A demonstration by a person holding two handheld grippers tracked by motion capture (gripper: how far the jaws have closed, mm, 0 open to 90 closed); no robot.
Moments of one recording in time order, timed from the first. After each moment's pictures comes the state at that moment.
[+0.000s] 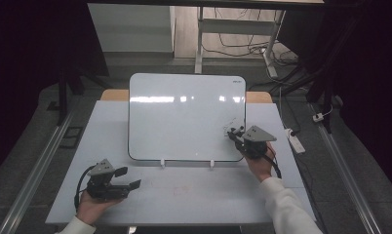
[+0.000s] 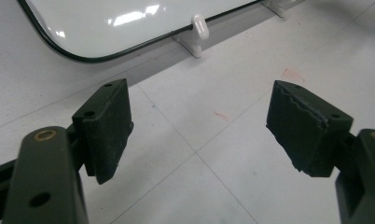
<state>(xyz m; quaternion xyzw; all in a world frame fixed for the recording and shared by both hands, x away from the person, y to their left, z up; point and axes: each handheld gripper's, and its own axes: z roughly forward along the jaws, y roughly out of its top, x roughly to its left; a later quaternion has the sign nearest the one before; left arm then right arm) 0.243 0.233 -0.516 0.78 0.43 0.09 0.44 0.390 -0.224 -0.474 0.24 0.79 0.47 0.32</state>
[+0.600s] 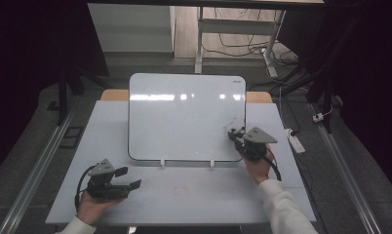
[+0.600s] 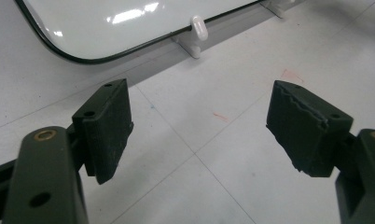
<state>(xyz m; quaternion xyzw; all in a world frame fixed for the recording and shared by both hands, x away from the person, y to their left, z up) 0.243 0.232 -0.515 0.78 0.43 0.09 0.44 0.384 -0.221 -0.478 0.27 0.77 0.49 0.31</state>
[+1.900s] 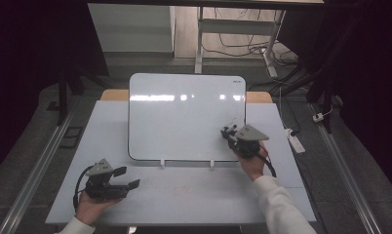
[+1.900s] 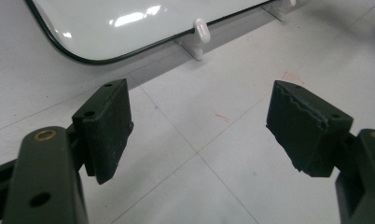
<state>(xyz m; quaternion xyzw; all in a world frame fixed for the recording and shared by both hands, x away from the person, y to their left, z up) 0.241 0.236 -0.513 0.78 0.43 0.09 0.45 0.389 -0.201 -0.475 0.24 0.78 0.48 0.31</state>
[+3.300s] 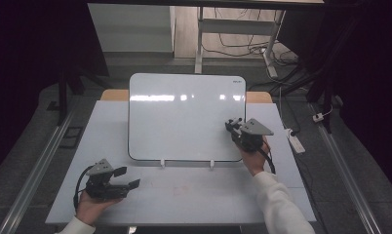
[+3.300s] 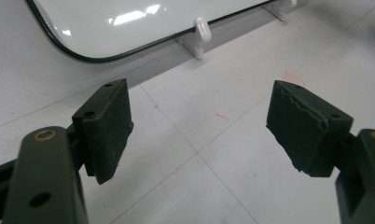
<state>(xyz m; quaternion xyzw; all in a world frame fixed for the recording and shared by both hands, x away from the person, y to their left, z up) 0.243 0.236 -0.515 0.78 0.44 0.09 0.45 0.403 -0.208 -0.465 0.27 0.76 0.50 0.33</state>
